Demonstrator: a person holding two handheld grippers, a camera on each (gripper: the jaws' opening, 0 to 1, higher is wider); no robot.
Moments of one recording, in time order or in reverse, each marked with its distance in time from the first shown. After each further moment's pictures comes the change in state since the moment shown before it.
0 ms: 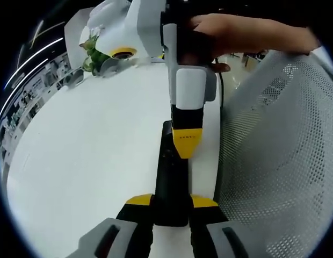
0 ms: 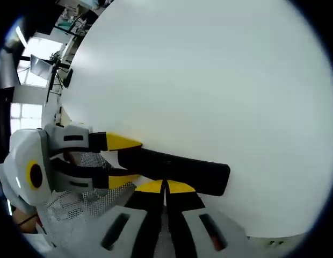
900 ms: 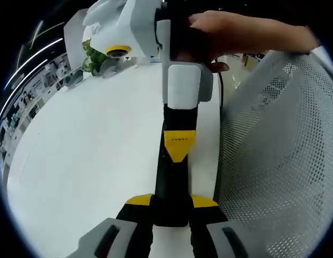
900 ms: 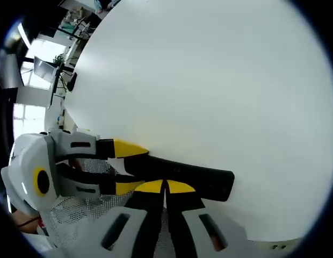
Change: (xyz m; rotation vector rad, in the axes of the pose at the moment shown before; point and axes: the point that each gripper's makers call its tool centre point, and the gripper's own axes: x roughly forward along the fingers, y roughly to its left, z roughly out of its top) left arm 0.000 -0.001 0.000 0.006 0.003 0.001; right arm -0.004 0.014 0.013 -0.007 -0.074 0.062
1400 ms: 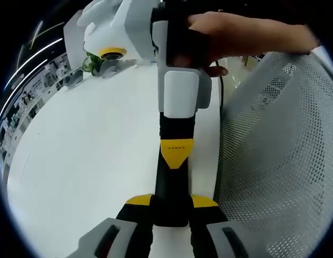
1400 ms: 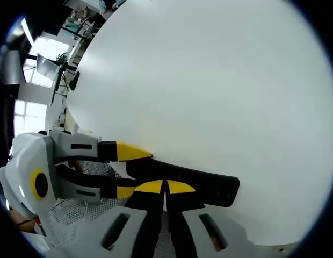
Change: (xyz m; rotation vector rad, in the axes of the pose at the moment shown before) left arm 0.000 0.000 0.000 -0.001 0.001 0.000; right arm 0.007 -0.001 0.000 -0.027 0.018 -0.027
